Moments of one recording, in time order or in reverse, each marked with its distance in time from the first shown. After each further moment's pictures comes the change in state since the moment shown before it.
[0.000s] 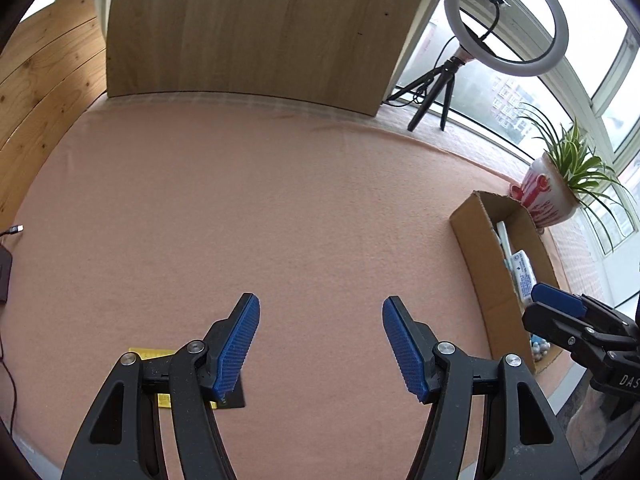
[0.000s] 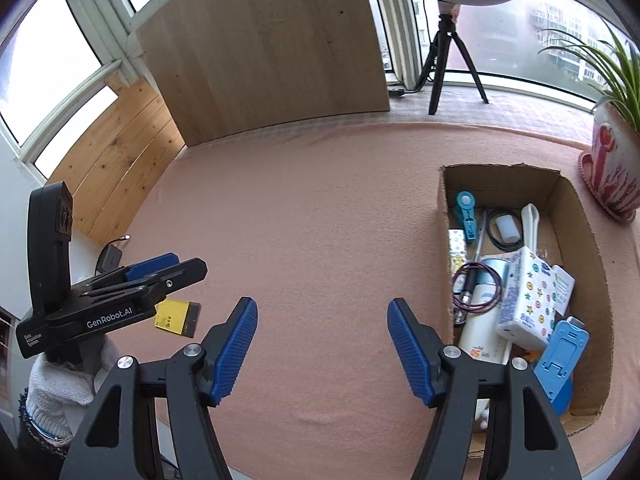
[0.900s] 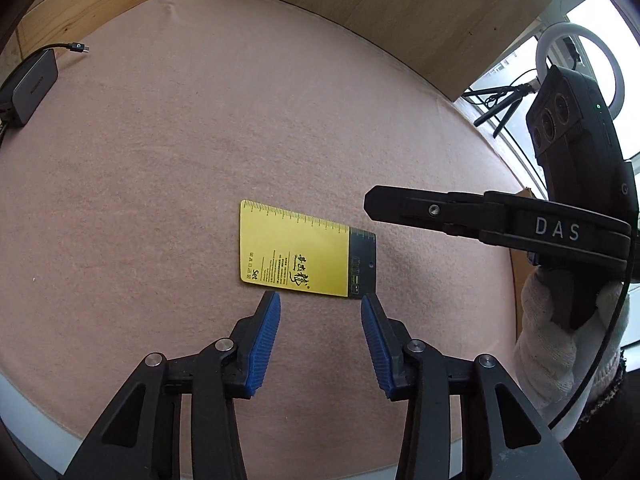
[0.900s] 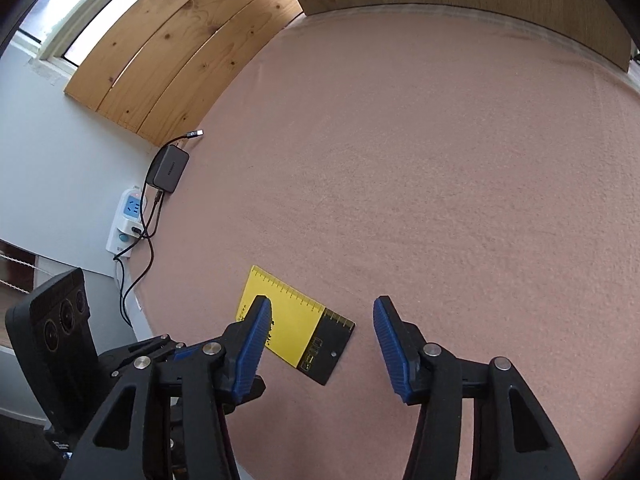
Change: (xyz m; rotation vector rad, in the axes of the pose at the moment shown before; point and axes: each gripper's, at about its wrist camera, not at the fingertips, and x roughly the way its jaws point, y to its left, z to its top) left arm 0.000 0.127 -0.093 -0.283 0.107 -0.071; right arm 0.185 0.146 0.027 -0.197 0.397 0.316
